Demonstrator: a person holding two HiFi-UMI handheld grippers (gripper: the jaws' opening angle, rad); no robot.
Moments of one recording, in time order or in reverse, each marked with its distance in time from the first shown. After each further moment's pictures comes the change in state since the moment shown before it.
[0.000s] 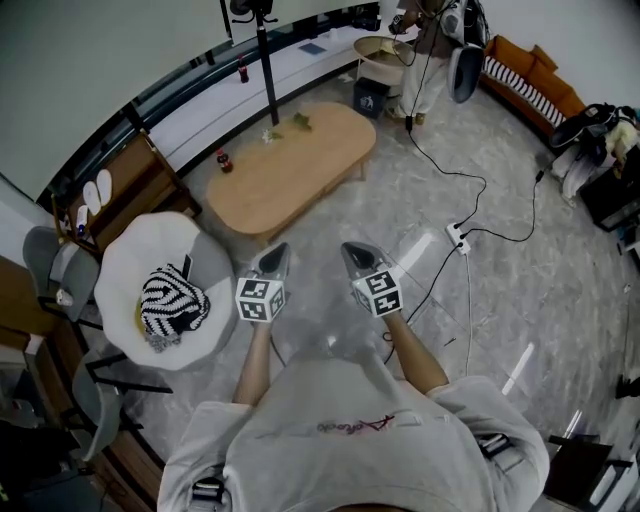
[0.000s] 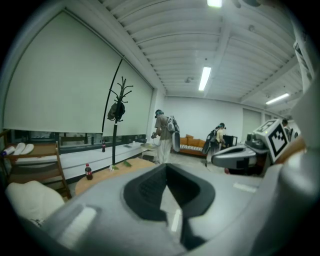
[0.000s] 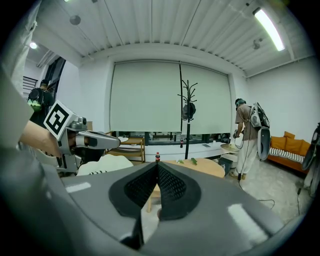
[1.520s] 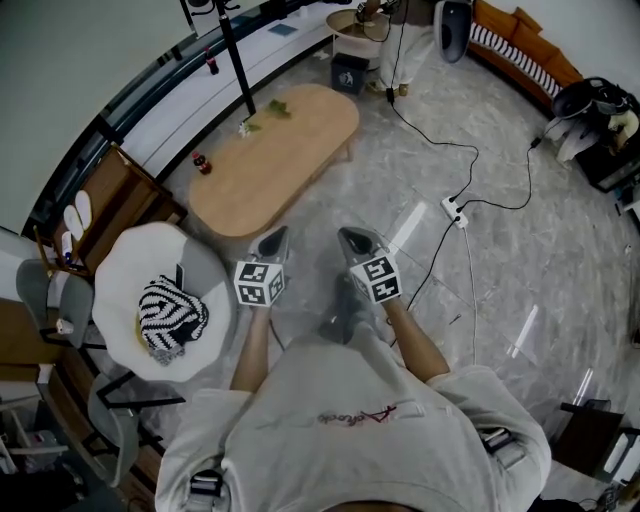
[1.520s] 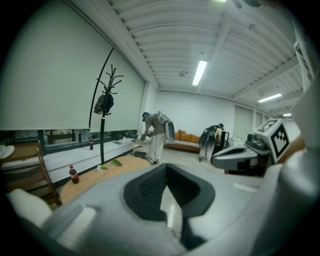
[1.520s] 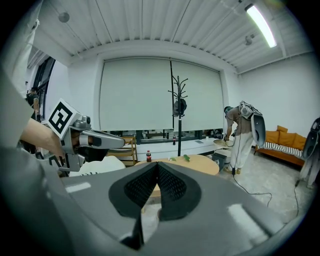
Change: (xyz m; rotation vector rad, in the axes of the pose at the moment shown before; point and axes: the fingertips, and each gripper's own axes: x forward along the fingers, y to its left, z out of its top) left arm 0.107 0.017 -0.003 0.030 0.061 -0.113; right arm 0.050 -0.070 -0.019 0.058 0.021 -0.069
